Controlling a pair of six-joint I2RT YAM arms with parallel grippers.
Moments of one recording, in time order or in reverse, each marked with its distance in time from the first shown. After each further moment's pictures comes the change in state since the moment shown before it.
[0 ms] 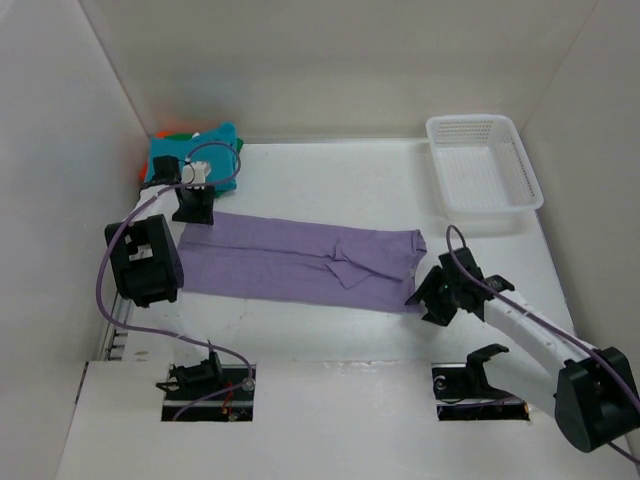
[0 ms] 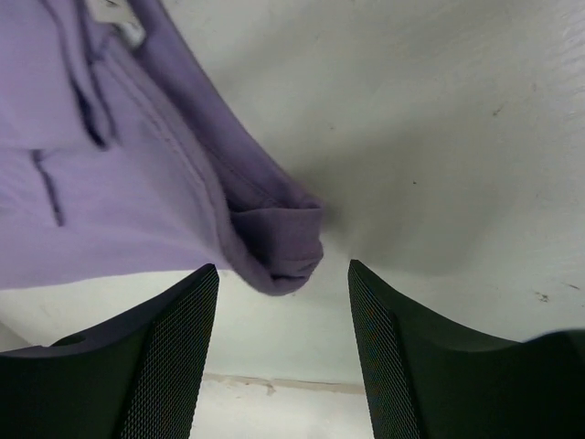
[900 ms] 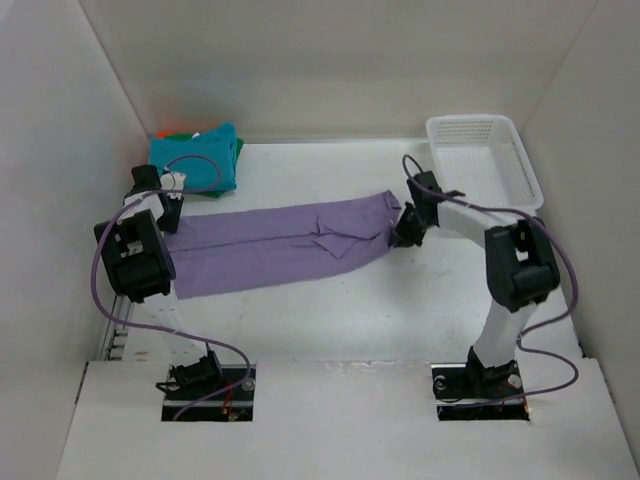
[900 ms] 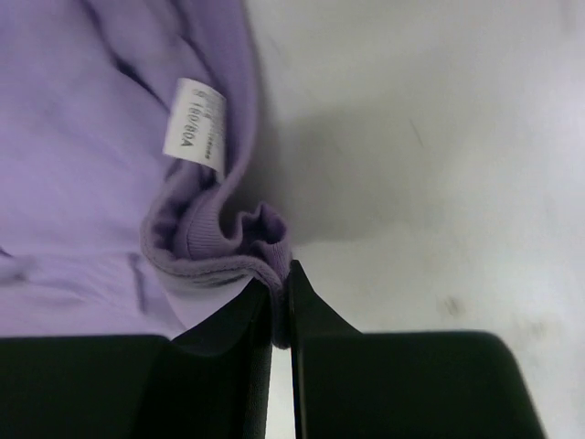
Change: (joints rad) left arm 0.133 0.097 0.002 0.134 -0.261 0.191; right arm -0.057 0.803 0.669 0.061 -0.015 -0.225
